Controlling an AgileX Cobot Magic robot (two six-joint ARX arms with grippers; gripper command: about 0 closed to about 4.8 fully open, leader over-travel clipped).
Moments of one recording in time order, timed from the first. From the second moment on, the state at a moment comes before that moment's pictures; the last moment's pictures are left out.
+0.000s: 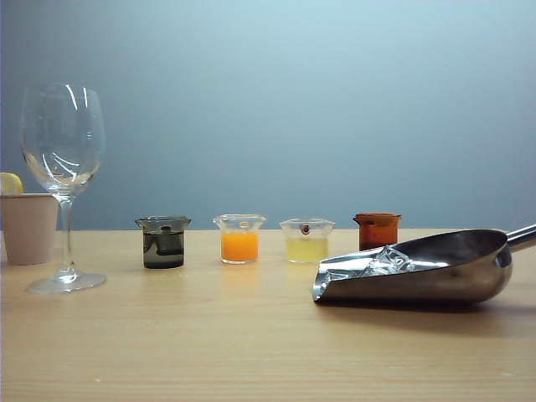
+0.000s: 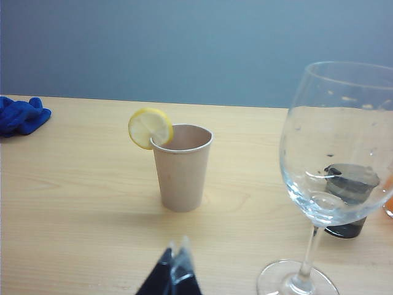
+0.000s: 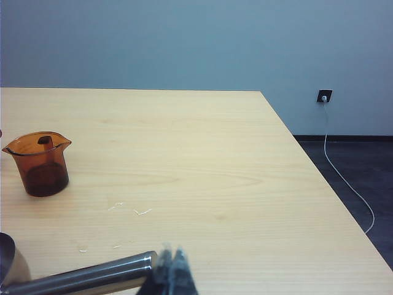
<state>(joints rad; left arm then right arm) -0.05 0.00 0.01 0.02 -0.09 0.01 0.02 0.00 0.01 -0.02 0.08 -0.03</state>
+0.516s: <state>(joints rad) -0.05 0.00 0.02 0.03 -0.09 -0.03 0.02 0.00 0.05 -0.02 0.08 0.01</state>
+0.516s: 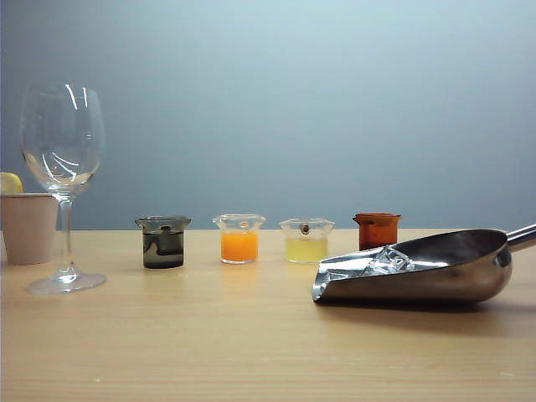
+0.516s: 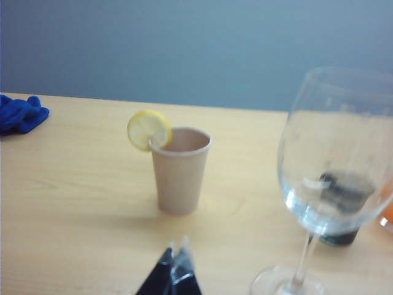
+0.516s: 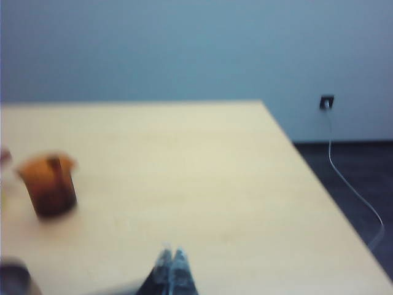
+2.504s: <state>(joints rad) -0.12 0.51 0.76 -0.43 0.23 0.06 0.01 0.66 0.50 -0.15 -0.18 0.90</state>
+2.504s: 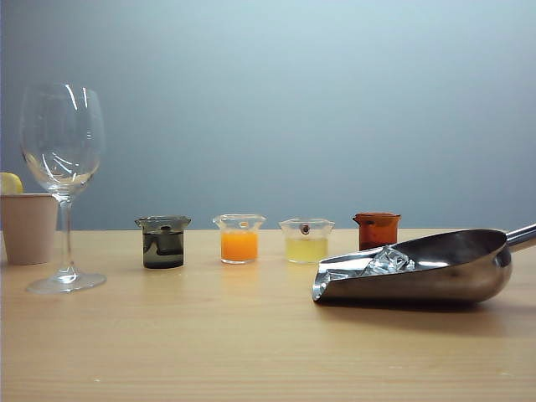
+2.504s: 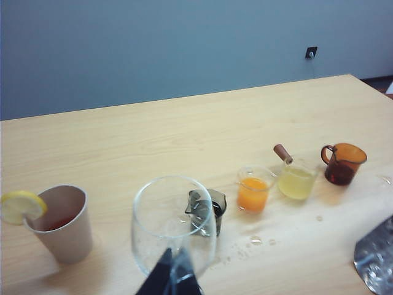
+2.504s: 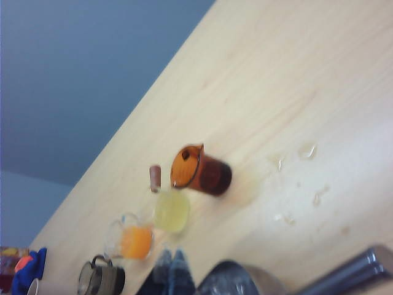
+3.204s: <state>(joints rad) -0.12 0.65 0.87 -0.58 0.40 0.16 0.01 0.66 0.43 -0.15 -0.24 1.02</state>
